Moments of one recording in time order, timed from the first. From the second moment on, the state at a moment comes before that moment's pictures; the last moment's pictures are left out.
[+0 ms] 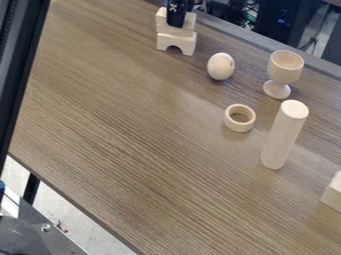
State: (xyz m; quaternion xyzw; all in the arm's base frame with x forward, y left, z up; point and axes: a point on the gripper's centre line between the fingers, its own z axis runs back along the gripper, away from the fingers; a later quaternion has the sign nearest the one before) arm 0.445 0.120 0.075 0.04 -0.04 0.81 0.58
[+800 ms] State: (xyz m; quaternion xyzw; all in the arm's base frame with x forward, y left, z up) arm 0.441 0.096 0.147 -0.02 -0.09 0.79 0.61
